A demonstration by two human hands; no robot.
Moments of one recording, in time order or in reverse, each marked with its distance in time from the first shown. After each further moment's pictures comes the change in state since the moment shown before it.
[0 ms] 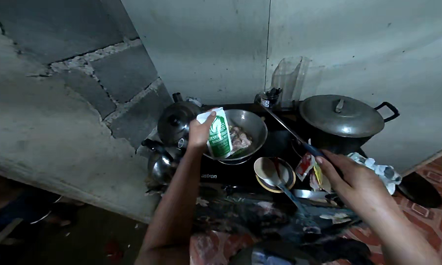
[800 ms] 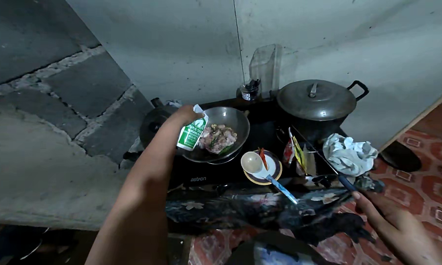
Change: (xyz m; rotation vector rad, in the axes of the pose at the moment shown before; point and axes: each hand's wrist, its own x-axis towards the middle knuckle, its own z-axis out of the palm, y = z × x) left_hand 0.101 0.023 0.033 1.181 -0.546 -0.118; right_hand -0.115 0.086 -0.019 0.184 -0.085 0.413
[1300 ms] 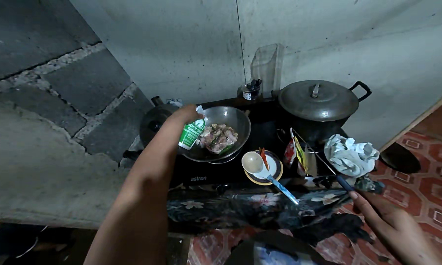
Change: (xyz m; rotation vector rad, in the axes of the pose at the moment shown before) left_hand 0.012 0.001 0.000 0.174 -0.052 0.010; right_hand 0.004 0.001 0.006 -0.030 0.011 -0.051
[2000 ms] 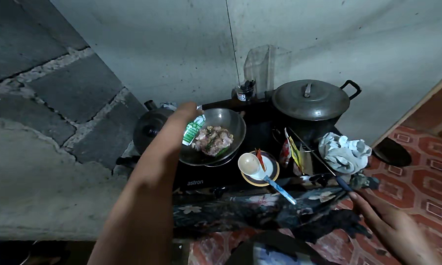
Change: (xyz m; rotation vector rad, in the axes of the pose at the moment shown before) left_hand 0.034 0.009 0.004 0.096 0.070 0.143; right_hand -0.006 0.006 -0.001 0.014 0.013 0.040
